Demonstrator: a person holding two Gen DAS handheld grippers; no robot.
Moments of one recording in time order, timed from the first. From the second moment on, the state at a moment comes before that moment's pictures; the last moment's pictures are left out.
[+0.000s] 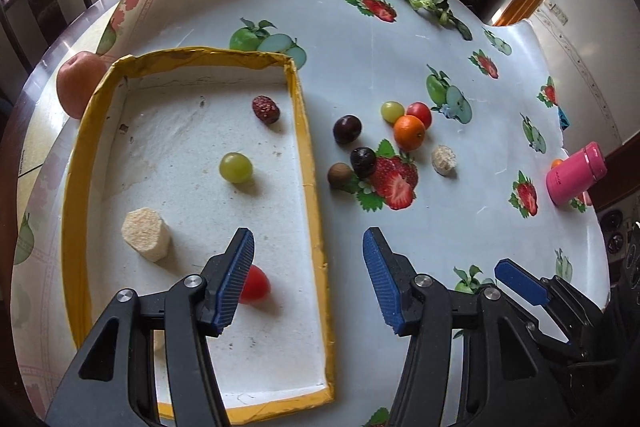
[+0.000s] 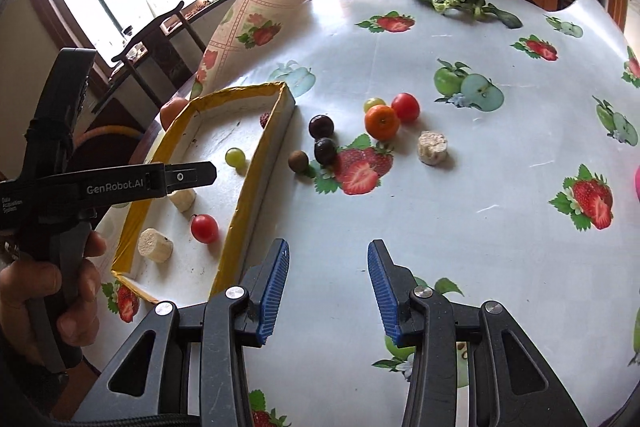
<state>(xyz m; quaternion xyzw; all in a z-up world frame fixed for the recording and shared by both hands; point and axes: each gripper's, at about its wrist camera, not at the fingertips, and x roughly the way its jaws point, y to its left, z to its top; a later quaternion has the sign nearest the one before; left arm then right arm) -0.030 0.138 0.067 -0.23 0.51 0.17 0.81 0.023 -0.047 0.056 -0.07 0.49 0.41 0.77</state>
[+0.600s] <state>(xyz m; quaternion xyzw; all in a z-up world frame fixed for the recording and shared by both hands) -0.010 0.119 0.033 -0.25 0.53 0.15 0.80 0.057 -0.071 0.056 -0.04 0.49 0.38 0.78</state>
